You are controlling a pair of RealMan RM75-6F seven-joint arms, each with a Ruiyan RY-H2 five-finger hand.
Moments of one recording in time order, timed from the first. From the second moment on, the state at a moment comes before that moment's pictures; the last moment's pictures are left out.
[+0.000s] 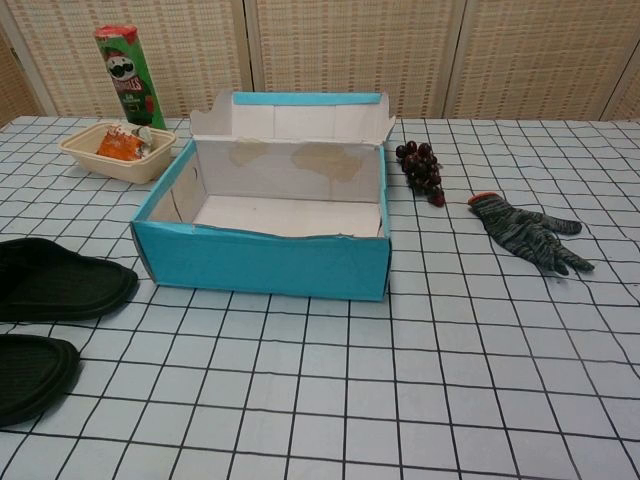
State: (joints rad) left arm -0.18 -1.27 0.14 -1.32 1.59 1.21 -0.02; right arm 0.05 -1.20 -0.04 -1.65 -1.76 1.59 -0.05
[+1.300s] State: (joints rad) left arm -0.58 -0.99 -0.14 -1.84 1.50 1.01 -0.06; right arm 0.06 -1.22 -0.01 -1.65 -1.69 1.53 -0.11
